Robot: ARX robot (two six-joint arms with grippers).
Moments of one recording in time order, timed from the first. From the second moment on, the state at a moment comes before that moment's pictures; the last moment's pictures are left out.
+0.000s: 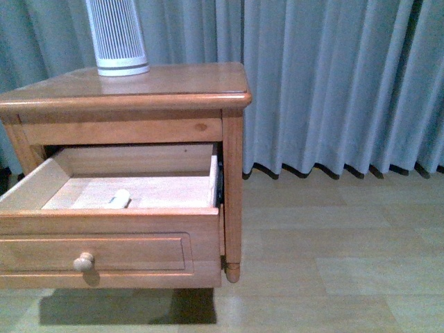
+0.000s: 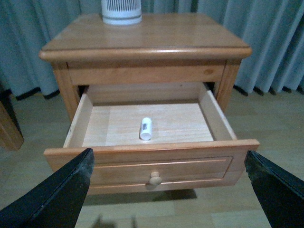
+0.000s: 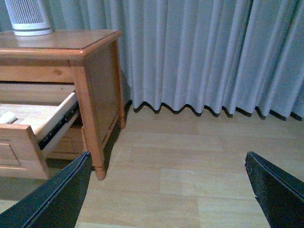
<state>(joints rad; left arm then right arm) -0.07 0.64 0.33 0.21 0.10 0.01 0.00 0.00 0.01 0.00 0.00 0.00</state>
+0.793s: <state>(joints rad) 0.00 0.36 0.09 0.27 0.00 0.00 0.00 0.00 0.01 0.00 0.00 0.00</state>
